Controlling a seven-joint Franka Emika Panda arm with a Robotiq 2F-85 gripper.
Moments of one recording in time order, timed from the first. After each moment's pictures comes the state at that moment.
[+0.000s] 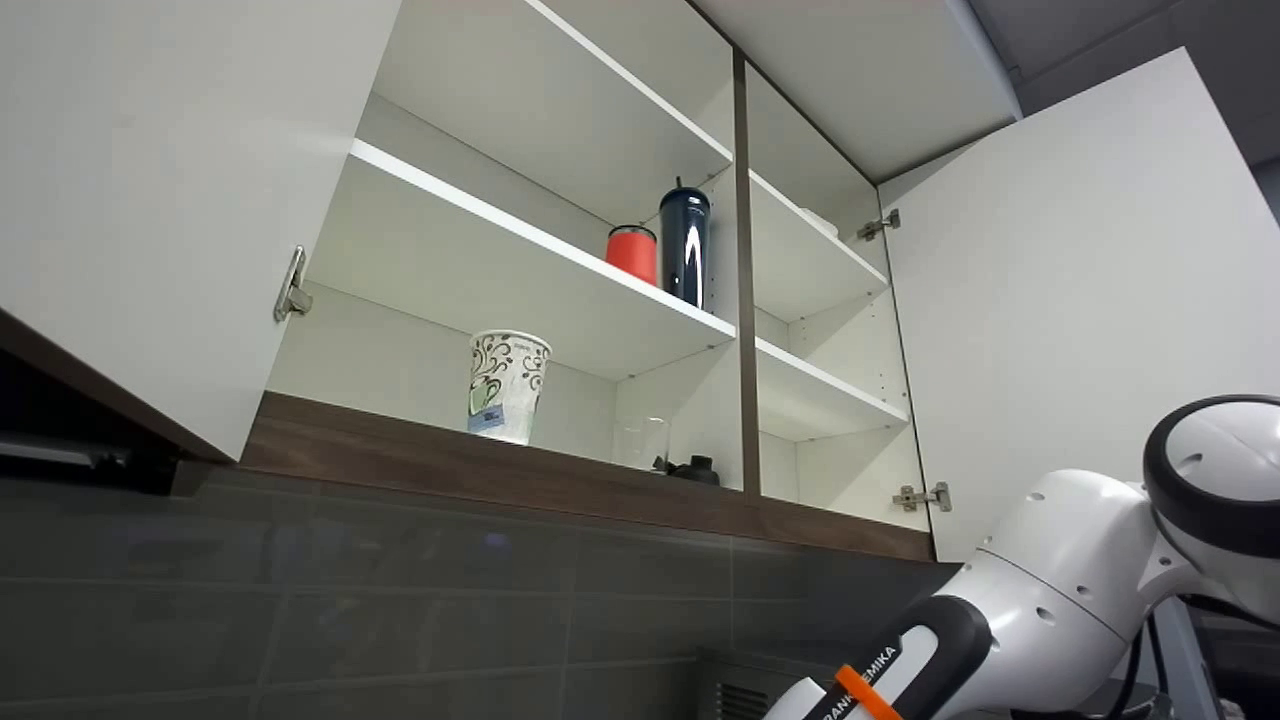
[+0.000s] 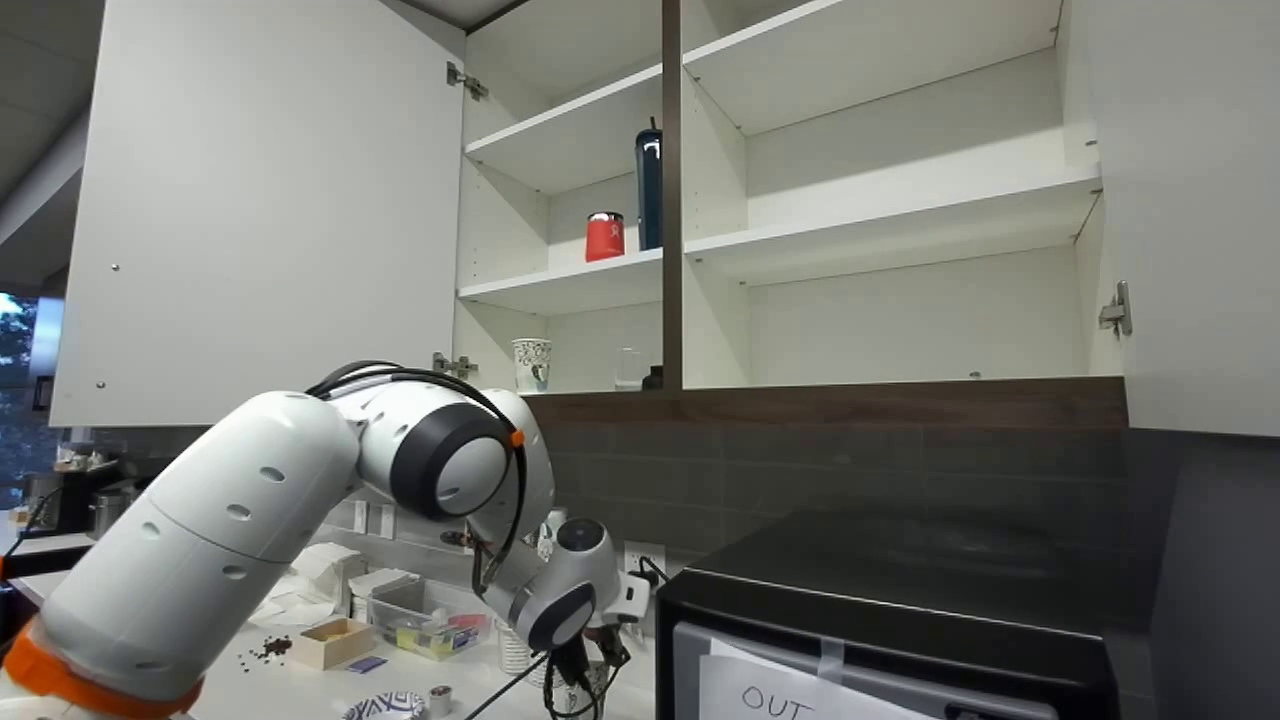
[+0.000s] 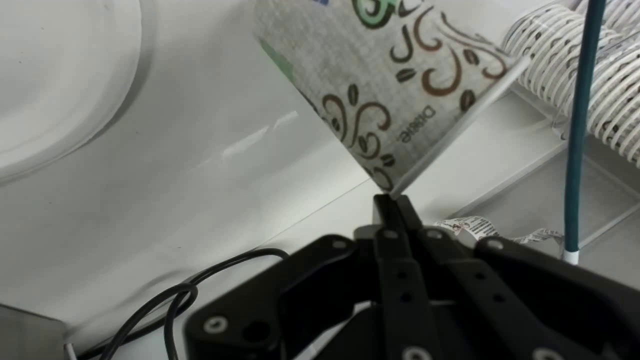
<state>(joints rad) -0.53 0.57 0.65 -2.05 0.07 3.18 0.20</state>
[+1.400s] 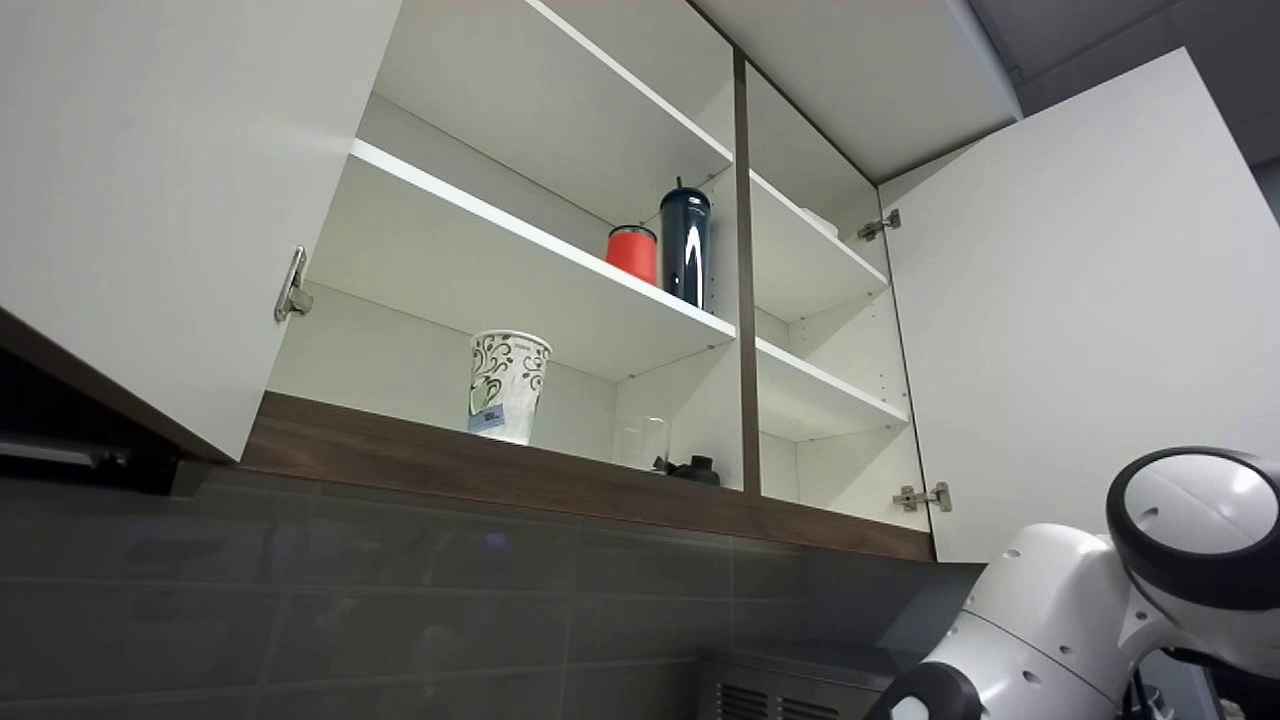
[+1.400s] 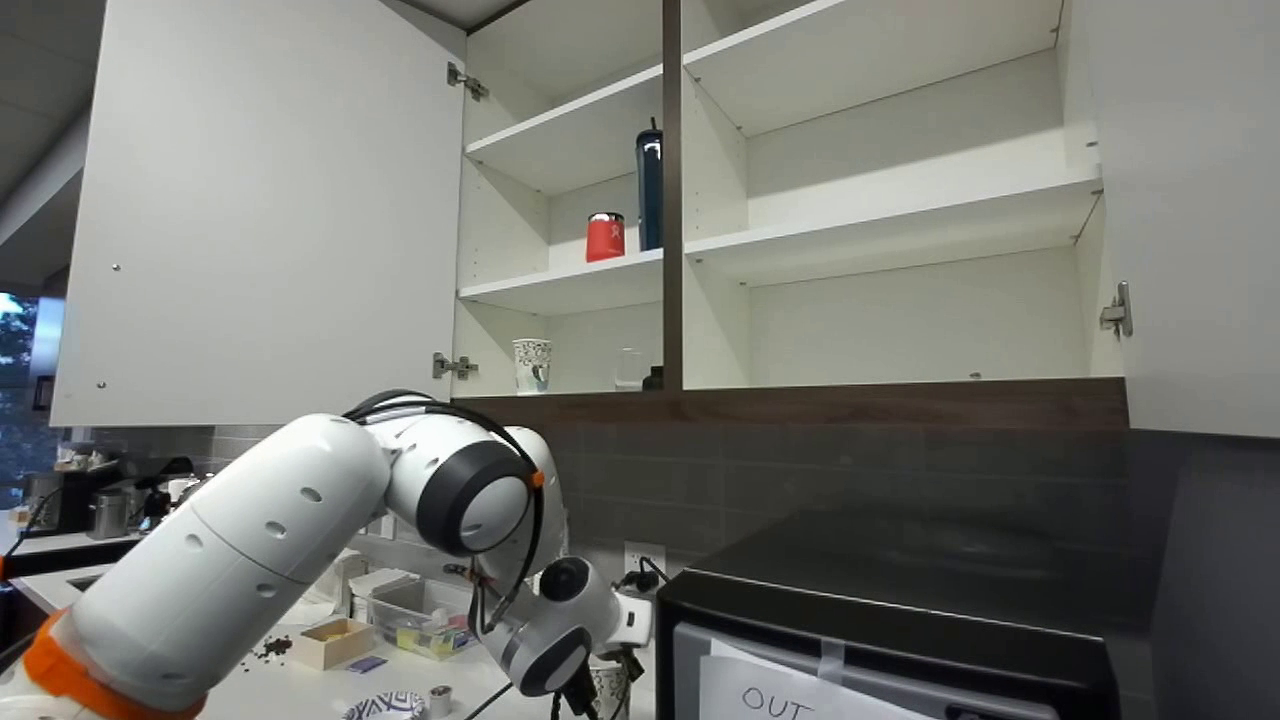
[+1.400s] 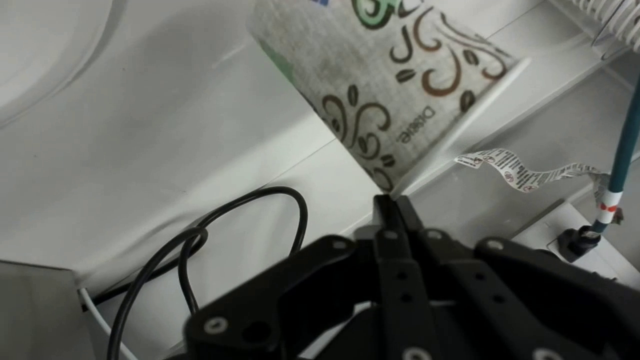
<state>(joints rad) -0.48 0.69 0.59 -2.04 0.07 3.50 0.17</state>
